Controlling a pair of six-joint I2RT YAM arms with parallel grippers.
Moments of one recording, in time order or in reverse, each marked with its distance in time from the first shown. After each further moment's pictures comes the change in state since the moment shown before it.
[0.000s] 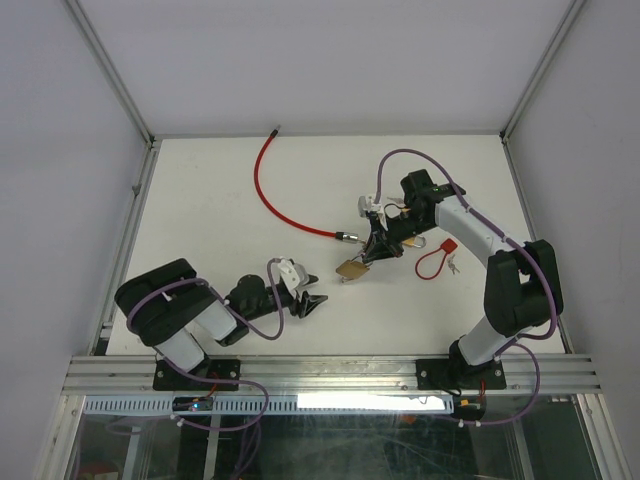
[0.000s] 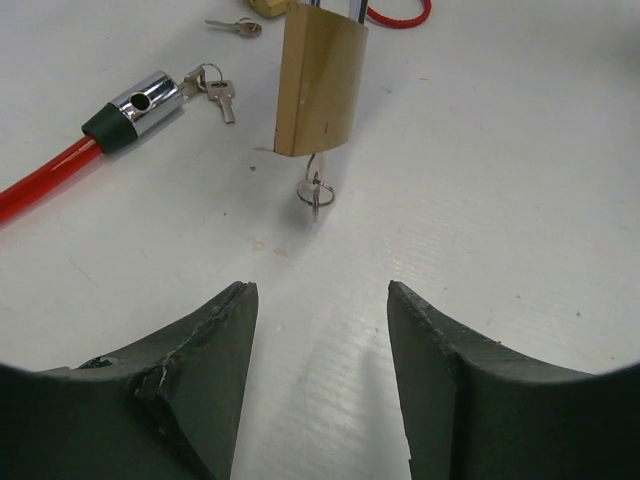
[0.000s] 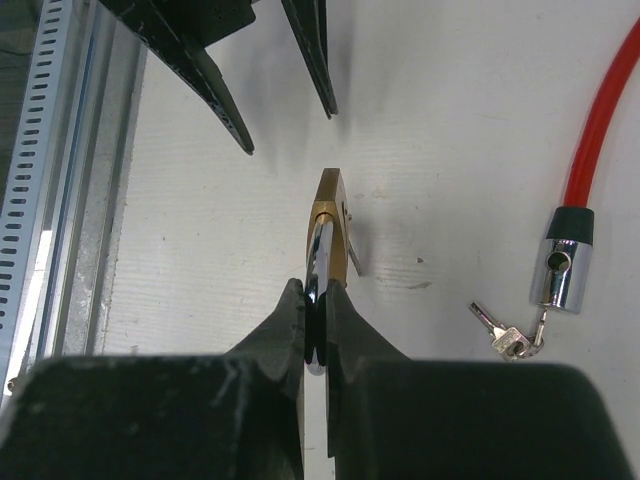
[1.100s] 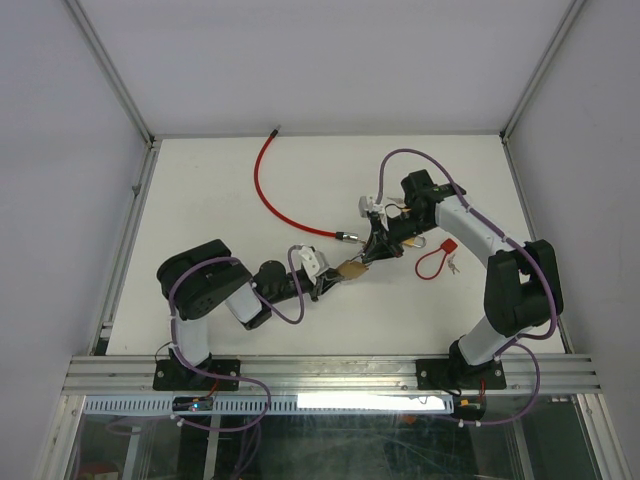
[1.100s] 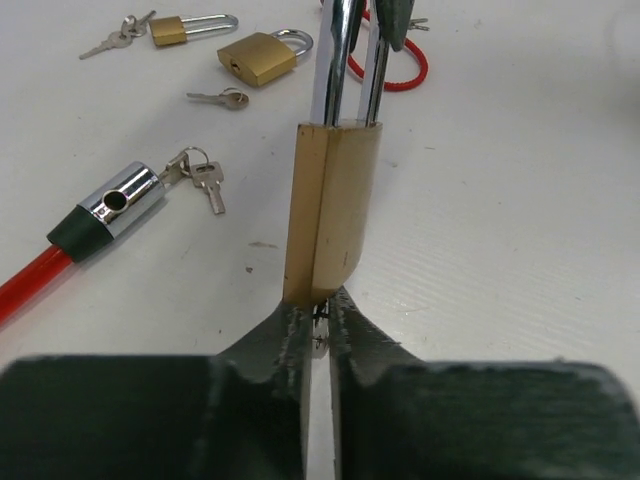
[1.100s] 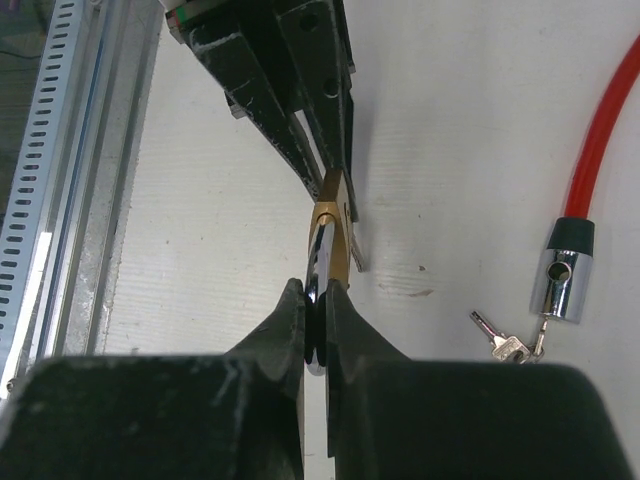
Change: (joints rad) left arm 0.000 0.283 0.250 0.103 0.055 0.000; right arm -0.001 0.000 0.000 -0.008 -0.025 -0.017
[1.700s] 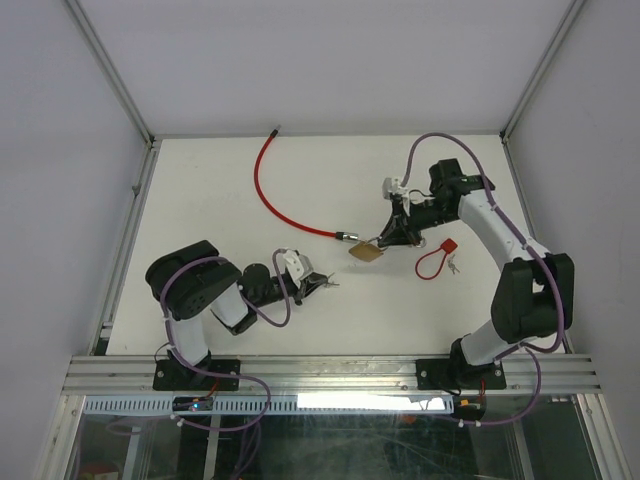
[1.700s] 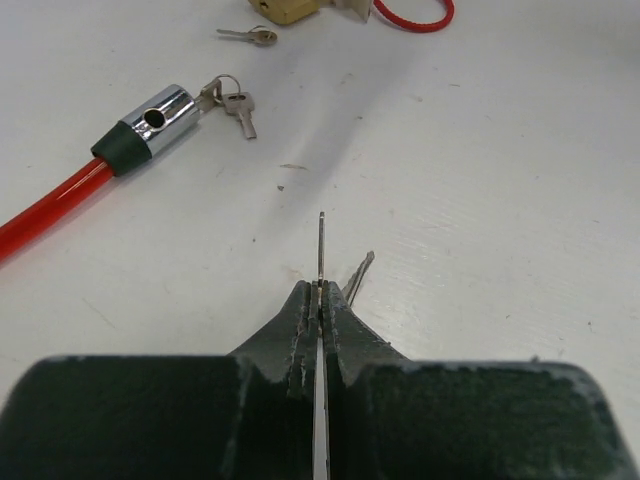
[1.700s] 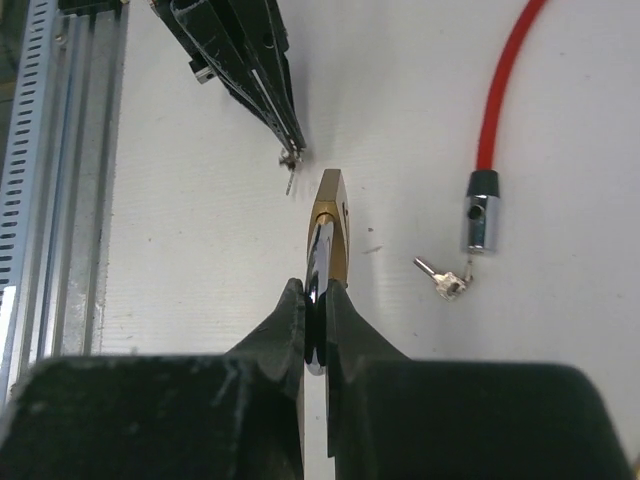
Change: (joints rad) left arm 0.076 -0.040 -0.119 0.031 0.059 0.034; right arm -0.116 -0.042 0.056 -0.090 -0.022 -0.016
